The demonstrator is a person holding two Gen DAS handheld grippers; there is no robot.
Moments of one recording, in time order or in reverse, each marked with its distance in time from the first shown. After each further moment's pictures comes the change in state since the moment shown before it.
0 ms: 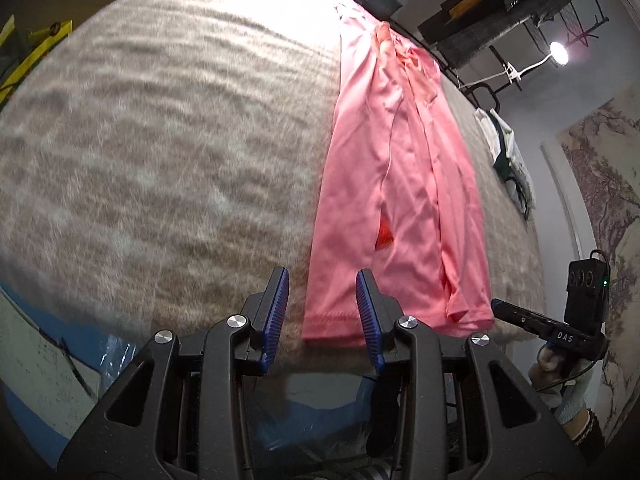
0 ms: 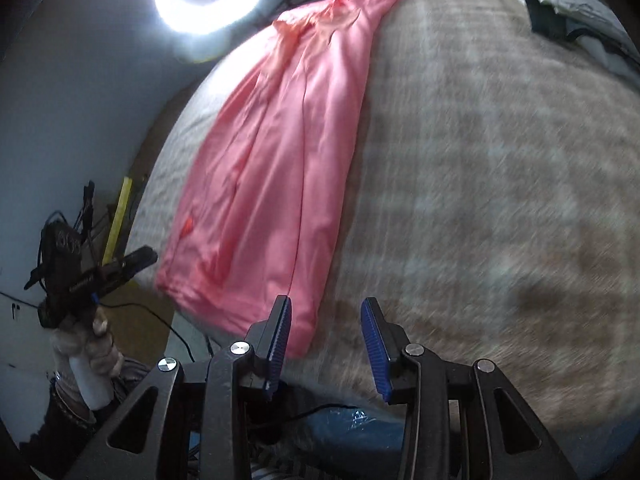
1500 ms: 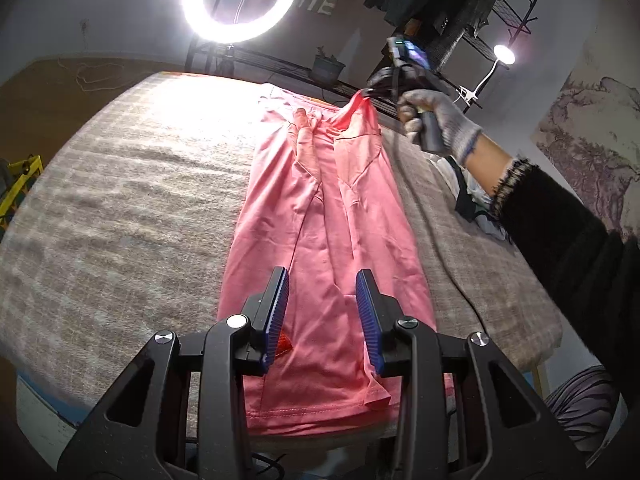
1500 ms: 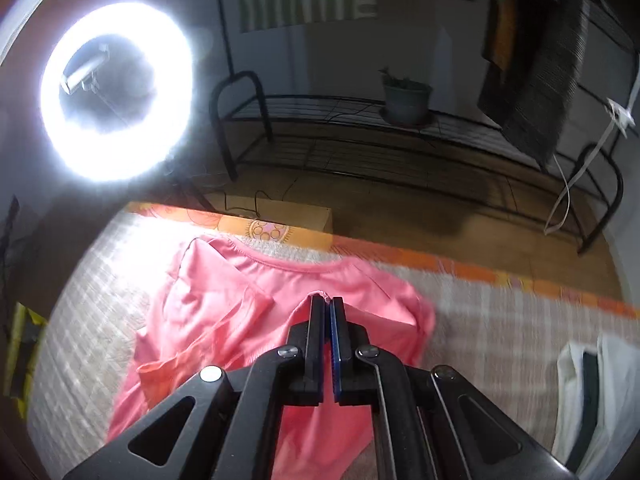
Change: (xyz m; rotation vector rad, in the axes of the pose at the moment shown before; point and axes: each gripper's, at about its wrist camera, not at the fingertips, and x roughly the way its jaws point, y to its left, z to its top) left arm -0.026 -0.096 0.031 0.213 -0.283 0.016; right arm 0.061 0.015 0.437 -0.263 -0.300 -0.355
